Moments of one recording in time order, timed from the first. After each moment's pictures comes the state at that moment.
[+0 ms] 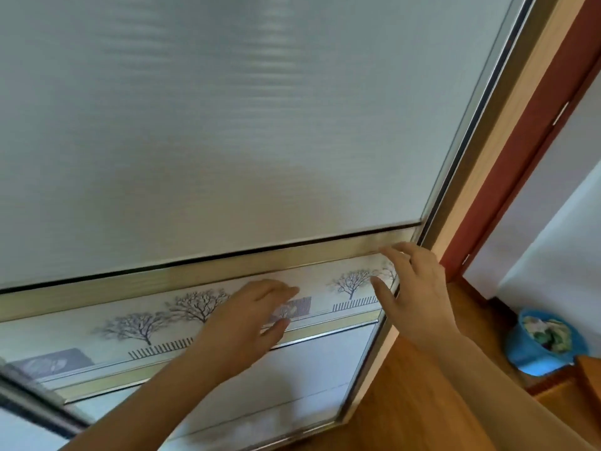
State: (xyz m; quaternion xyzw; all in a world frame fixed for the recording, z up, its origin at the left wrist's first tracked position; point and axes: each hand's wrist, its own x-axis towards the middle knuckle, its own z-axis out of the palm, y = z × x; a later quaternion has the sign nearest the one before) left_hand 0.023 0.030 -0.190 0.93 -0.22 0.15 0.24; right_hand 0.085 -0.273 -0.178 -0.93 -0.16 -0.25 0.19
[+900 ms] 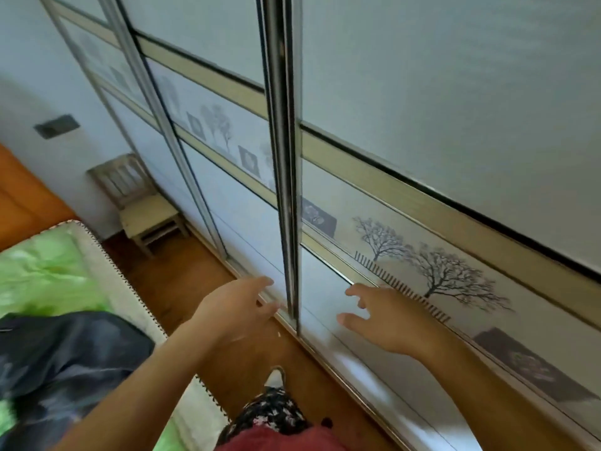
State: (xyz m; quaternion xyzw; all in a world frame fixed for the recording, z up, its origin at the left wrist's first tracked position) left_hand -0.207 0.176 -0.280 0.85 0.47 -0.04 0.23; right_hand 0.045 0.039 -0.252 -0.76 -0.58 0.30 0.04
